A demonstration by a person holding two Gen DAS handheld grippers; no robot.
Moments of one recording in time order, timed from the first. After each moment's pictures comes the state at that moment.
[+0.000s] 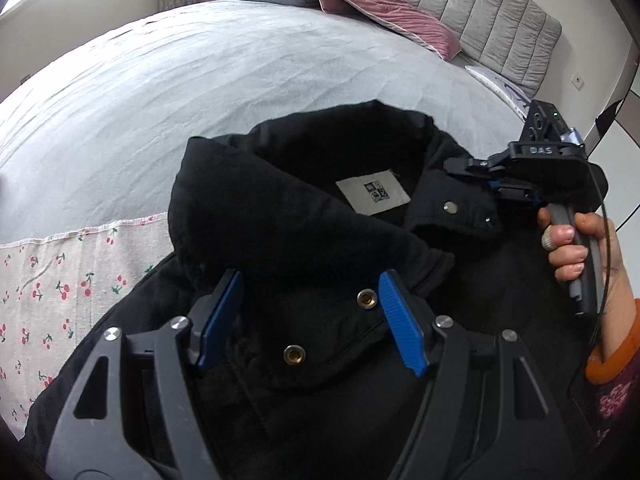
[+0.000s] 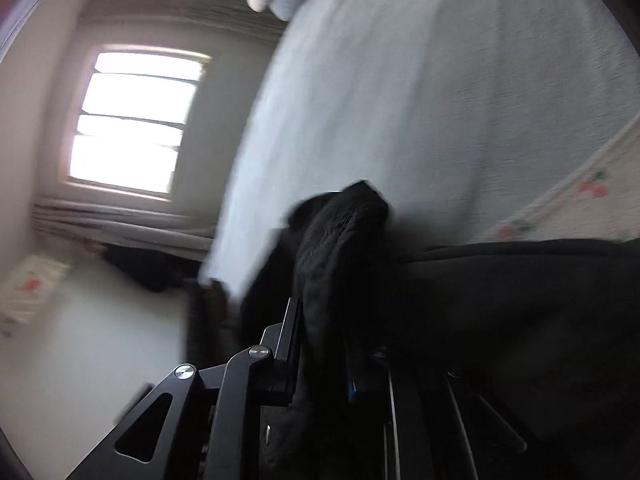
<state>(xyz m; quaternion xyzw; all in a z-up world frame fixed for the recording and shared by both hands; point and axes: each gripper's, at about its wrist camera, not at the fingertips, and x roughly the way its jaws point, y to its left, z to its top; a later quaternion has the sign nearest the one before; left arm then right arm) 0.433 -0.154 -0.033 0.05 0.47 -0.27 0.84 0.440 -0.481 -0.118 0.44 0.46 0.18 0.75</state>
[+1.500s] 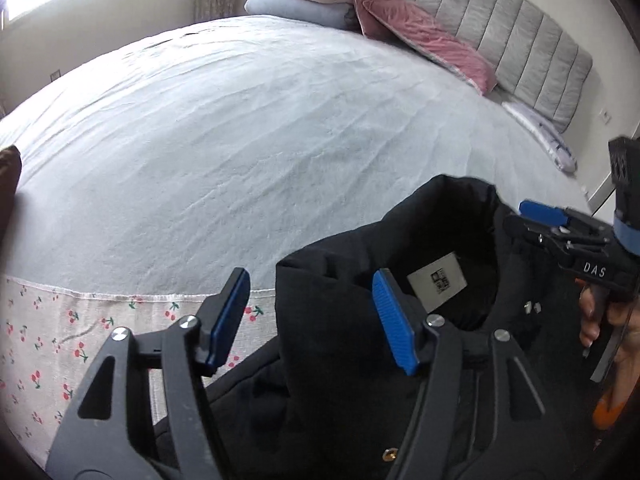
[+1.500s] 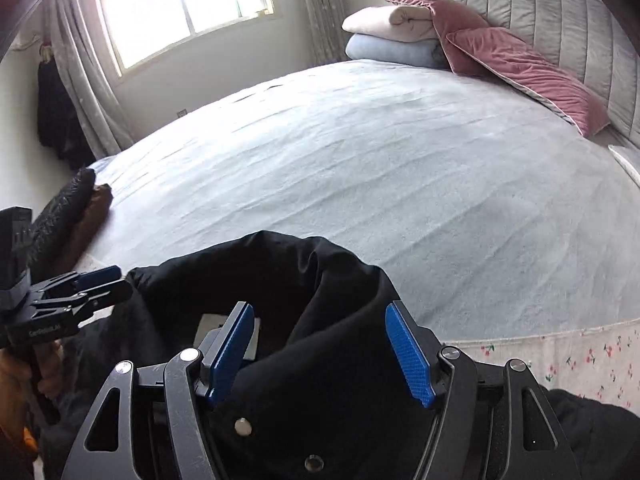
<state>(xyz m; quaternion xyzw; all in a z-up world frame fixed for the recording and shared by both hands) 0.491 -0.137 -0.014 0.04 0.46 -0.20 0.86 0.458 -0.358 -0.032 0.03 0.43 0.04 0.90</state>
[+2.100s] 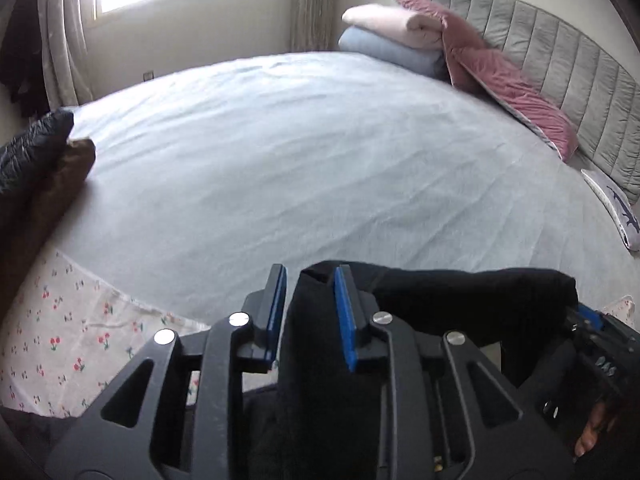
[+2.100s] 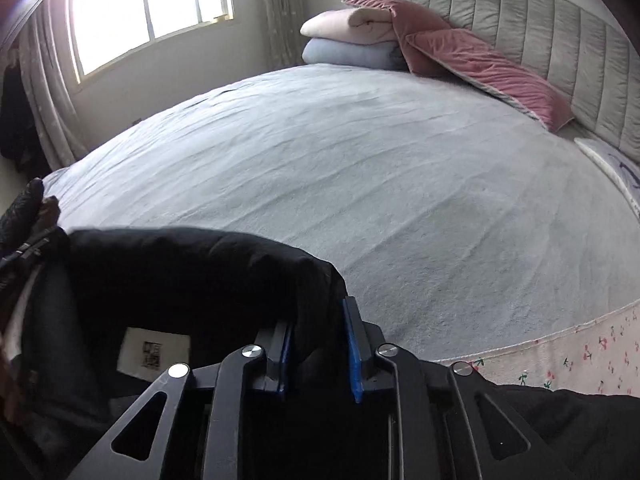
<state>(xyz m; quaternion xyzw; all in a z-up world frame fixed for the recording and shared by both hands) 0.496 -0.152 0.005 -0.01 0.40 -0.03 0.91 0.455 -0.403 -0.050 0.09 0.41 0.02 0.91</state>
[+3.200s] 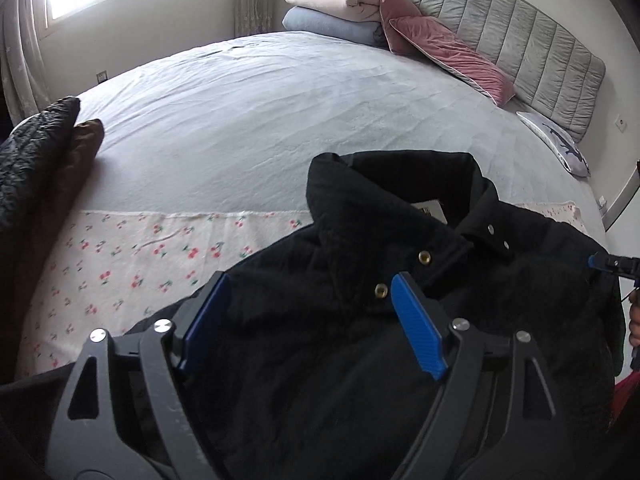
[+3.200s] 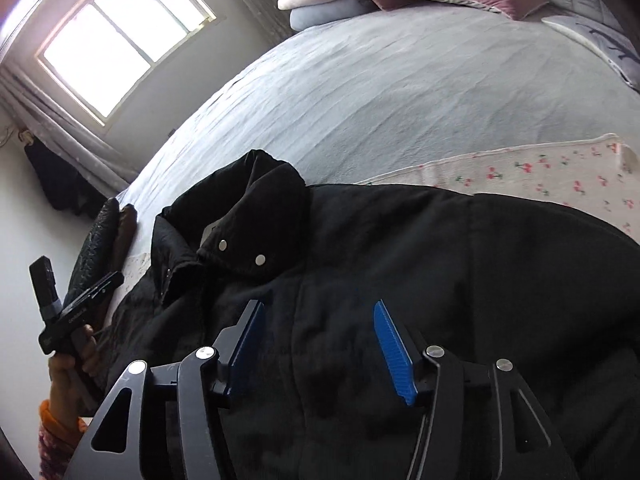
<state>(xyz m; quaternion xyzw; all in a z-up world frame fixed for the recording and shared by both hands) 0.375 -0.097 0.041 0.03 0.43 -0.13 0.89 0.284 -0.502 -0.013 0.21 0.47 0.06 0.86</state>
